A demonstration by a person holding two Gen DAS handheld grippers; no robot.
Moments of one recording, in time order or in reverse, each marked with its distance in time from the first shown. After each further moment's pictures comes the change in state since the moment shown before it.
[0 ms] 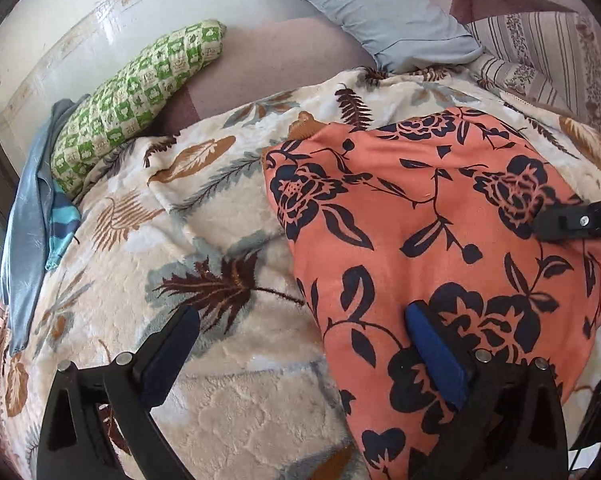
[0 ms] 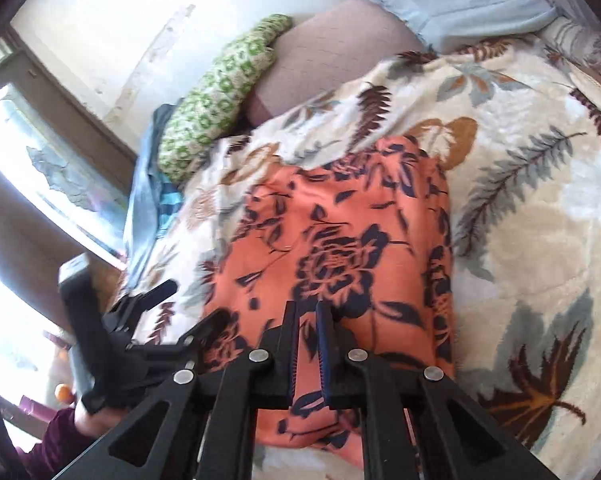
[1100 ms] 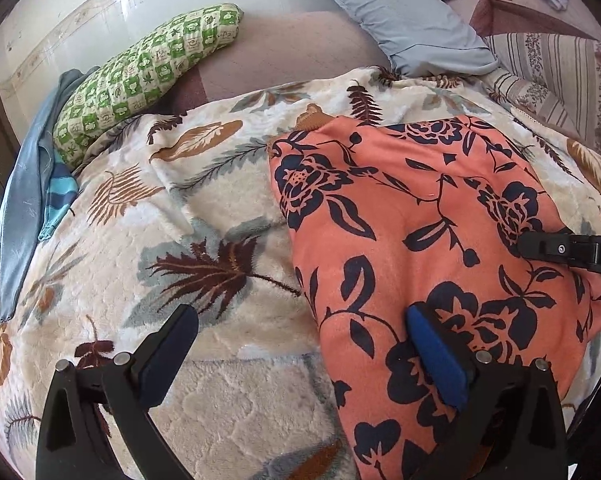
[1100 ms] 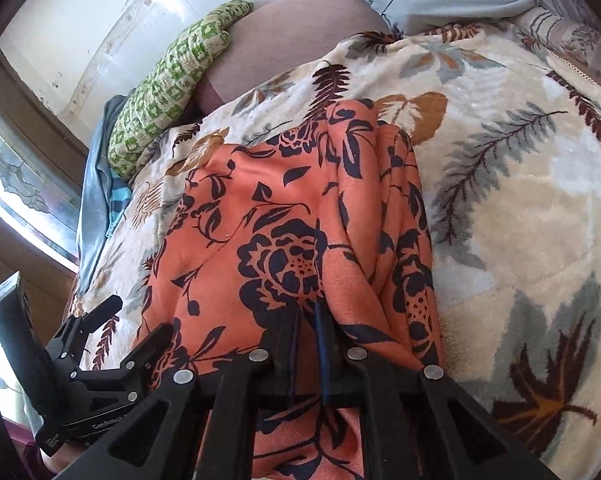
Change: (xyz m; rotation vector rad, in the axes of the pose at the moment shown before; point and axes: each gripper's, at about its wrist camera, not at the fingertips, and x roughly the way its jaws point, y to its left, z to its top) left arm -0.002 0.008 -0.001 -0.117 0.043 -0.041; right arm 0.029 -0.005 0.006 0.006 0.002 -0.120
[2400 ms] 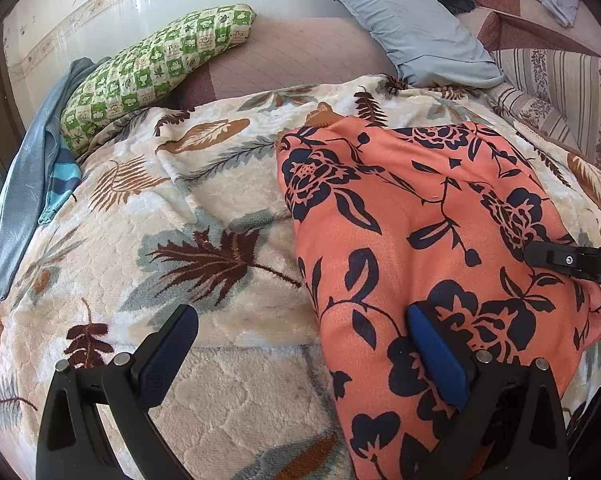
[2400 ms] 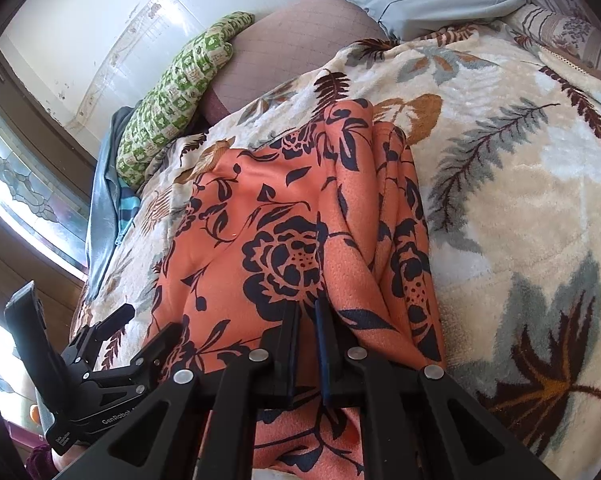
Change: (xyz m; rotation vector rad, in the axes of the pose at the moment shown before) left arm -0.002 0.004 -0.011 -0.052 -0.025 -0.008; right arm -0.010 -0.003 -0.010 0.020 -0.039 0.029
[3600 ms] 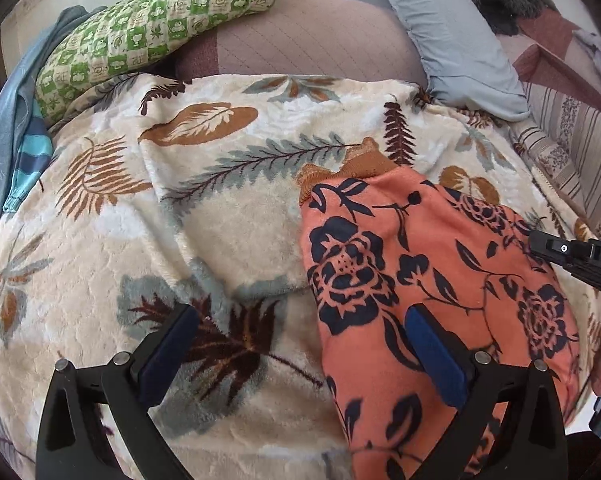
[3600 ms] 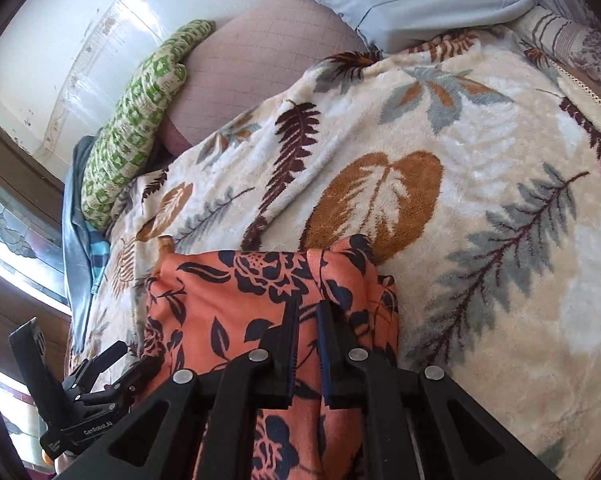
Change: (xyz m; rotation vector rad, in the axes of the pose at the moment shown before) left arm 0.038 0.041 0.069 -0.161 0.126 -0.143; right arm 0.034 -0.023 0.106 0.065 0.021 -0.045
